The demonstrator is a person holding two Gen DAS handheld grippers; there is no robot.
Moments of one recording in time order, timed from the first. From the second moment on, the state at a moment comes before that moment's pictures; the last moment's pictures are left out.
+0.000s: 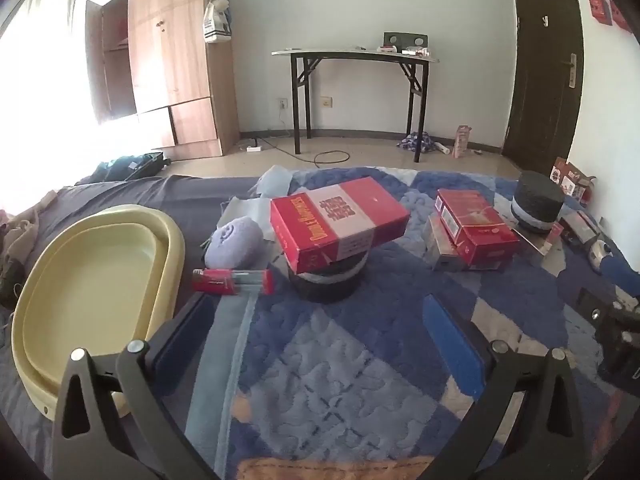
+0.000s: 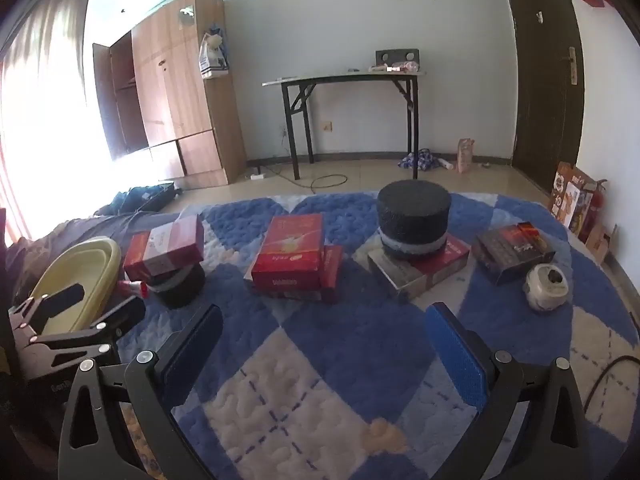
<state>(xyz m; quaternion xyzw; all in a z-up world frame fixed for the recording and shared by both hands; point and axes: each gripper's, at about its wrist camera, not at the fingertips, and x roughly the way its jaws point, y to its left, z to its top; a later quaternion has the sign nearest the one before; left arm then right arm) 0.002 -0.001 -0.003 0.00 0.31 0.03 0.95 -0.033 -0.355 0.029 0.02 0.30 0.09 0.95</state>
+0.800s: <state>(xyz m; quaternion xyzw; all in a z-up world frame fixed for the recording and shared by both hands) -0.001 0.012 -0.005 -0.06 0.33 0.01 0.94 -0.060 -0.369 0.027 0.03 0.33 0.06 0.94</state>
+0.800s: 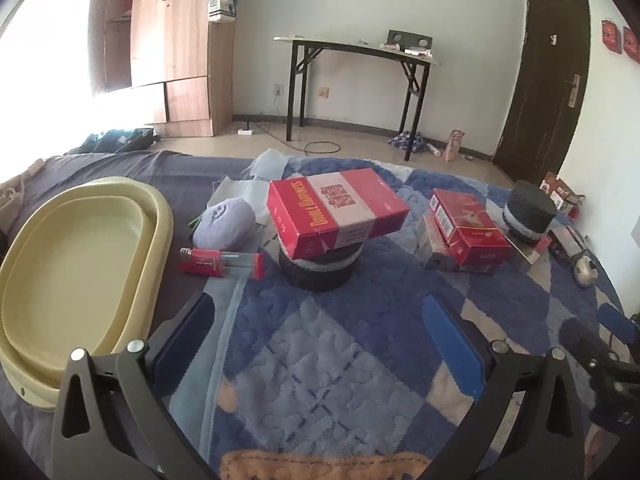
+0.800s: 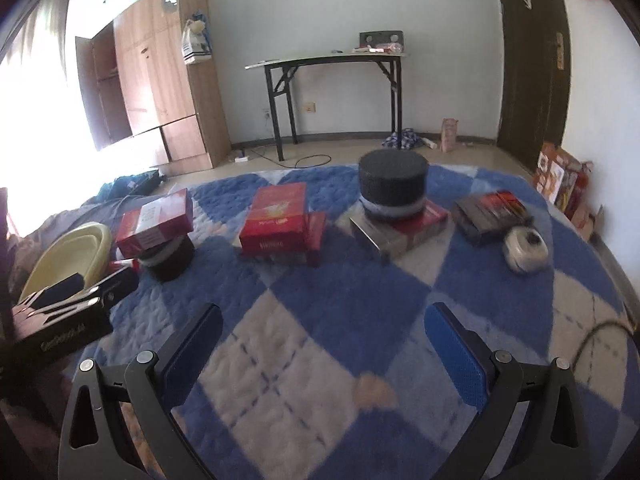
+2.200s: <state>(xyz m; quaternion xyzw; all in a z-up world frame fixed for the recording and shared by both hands) 0.042 0.016 0.066 -0.04 0.30 -0.01 0.95 -0.051 -0.391 0.094 0.02 0.26 0.06 0.96</state>
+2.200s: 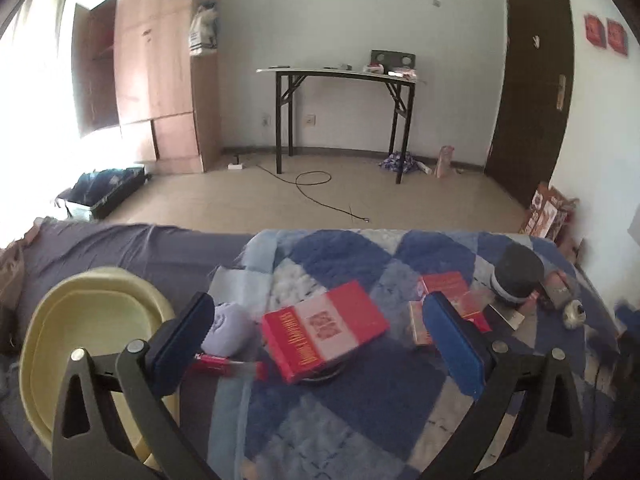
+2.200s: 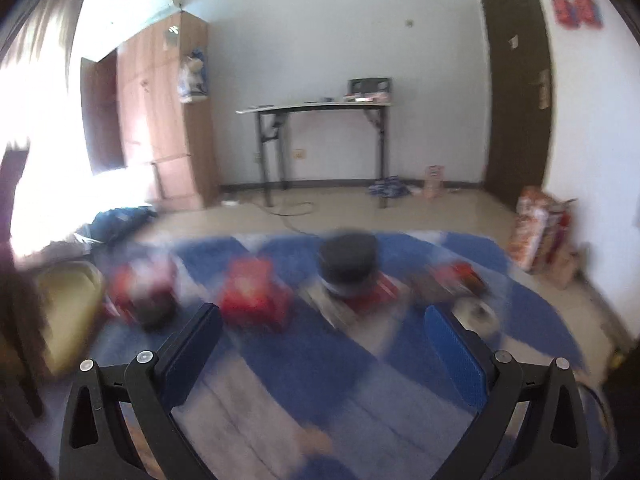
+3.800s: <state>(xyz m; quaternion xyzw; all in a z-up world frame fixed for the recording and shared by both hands) 0.098 0.004 0.032 -0.10 0.40 0.04 0.91 0.092 -0.506 0.007 0.04 0.38 -0.10 0.92</state>
